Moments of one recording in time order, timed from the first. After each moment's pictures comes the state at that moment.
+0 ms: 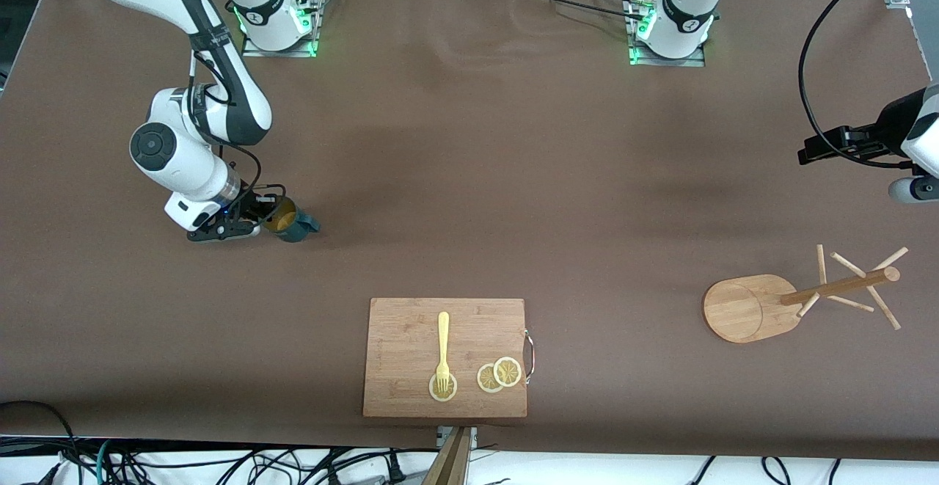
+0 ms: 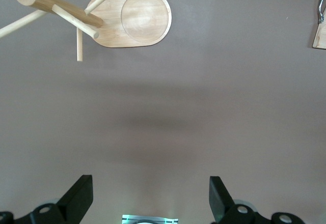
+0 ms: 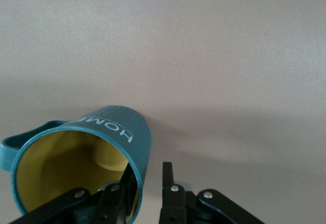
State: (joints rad) left arm 0.08 0.18 -0.04 -1.41 -0.04 1.40 -0.08; right arm 0.24 0.32 -0.11 -2.19 0.07 2.50 -0.07
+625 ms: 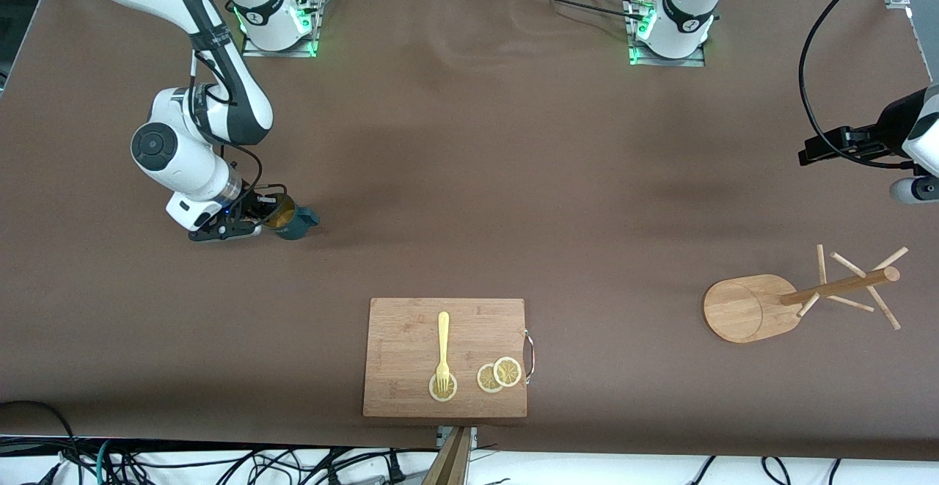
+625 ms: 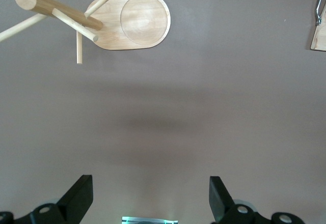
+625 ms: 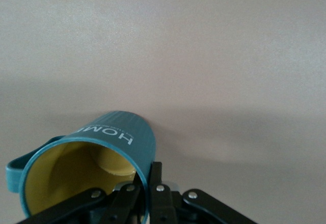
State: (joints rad) left arm 0.07 0.18 -0.04 -1.40 -0.04 1.40 -0.08; right arm 0.24 0.32 -0.10 -2.18 0.08 2.50 -0.07
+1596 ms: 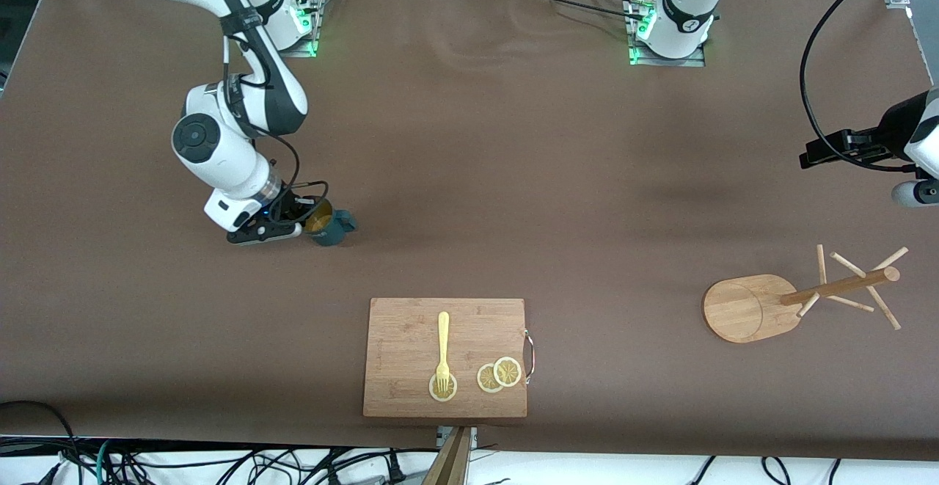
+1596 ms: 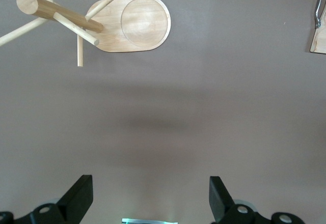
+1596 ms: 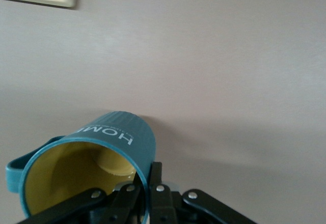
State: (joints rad) left arm 0.08 0.19 -0.04 -1.38 -0.04 1.40 -0.08; right arm 0.34 0.32 -0.03 -2.06 0.08 2.42 0.11
